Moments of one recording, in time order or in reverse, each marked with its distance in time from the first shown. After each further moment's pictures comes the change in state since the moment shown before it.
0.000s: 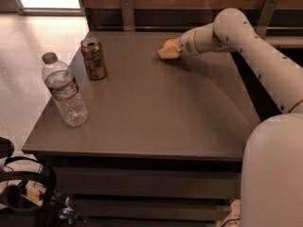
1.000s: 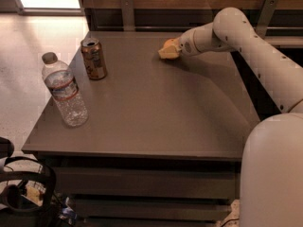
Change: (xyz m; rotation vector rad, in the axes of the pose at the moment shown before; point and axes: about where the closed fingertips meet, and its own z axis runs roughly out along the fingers) arm -0.003 0.000 -0.002 0.000 0.000 0.000
